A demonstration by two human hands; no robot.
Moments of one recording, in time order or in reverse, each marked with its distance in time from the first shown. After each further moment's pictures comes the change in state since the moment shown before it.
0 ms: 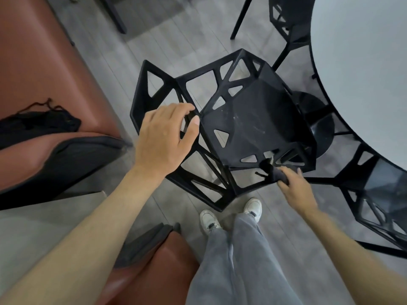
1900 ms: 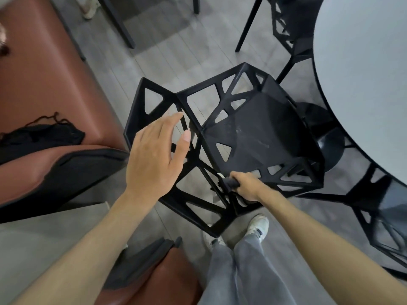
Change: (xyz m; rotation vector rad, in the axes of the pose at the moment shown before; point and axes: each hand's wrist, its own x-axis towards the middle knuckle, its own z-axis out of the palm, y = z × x) left_hand -0.001 0.008 -0.002 -0.012 -0.005 -0.122; right_hand 0.094 -0.086 0.060 -0.106 -0.467 -0.210
